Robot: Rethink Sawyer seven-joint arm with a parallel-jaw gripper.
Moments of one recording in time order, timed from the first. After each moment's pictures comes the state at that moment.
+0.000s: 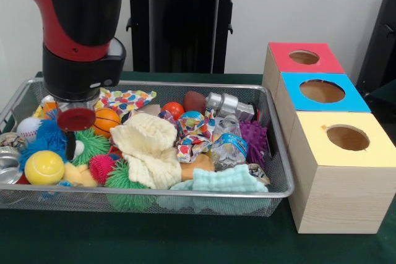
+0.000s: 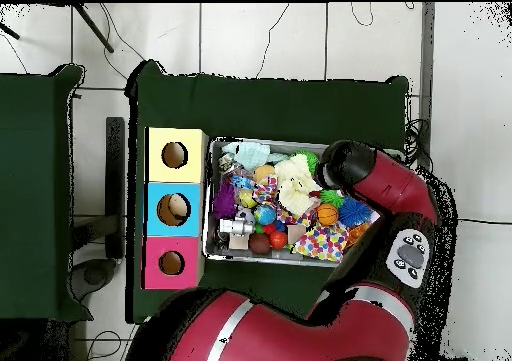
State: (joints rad) arm -0.21 -0.25 -0.49 1.25 0.32 0.65 2.35
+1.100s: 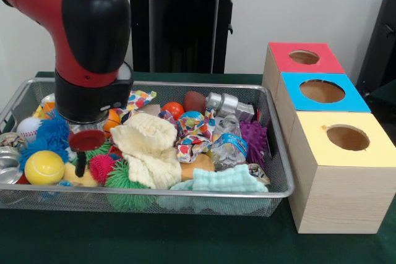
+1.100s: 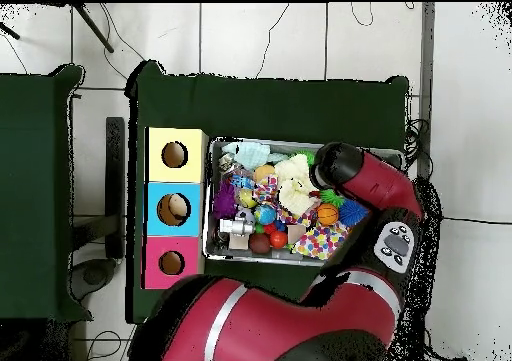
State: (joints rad) arm -0.20 -0.17 -0.49 1.22 0.35 0.63 2.35
